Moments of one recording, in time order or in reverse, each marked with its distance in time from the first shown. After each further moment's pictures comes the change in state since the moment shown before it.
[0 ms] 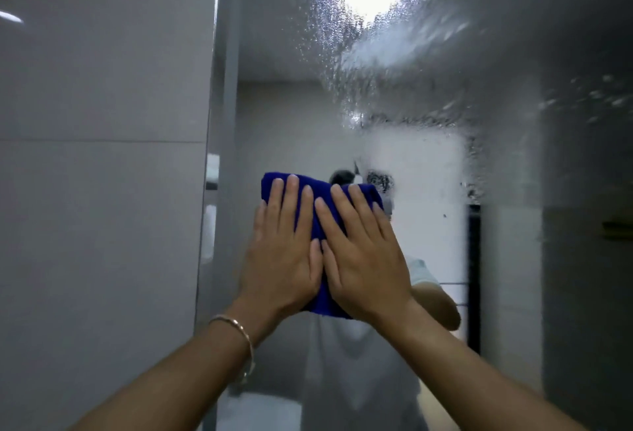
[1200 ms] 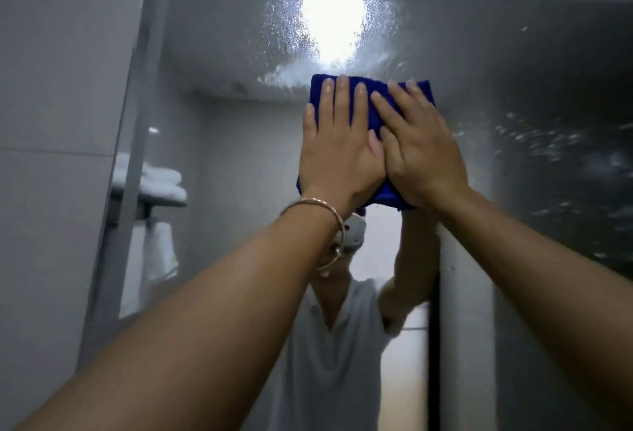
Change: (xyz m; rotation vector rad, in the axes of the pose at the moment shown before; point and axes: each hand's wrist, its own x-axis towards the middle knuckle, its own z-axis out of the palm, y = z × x) left_hand 0.180 0.142 -0.010 0.011 0.075 -0.092; right_hand 0.091 0.175 -0.094 -0.049 0.092 0.089
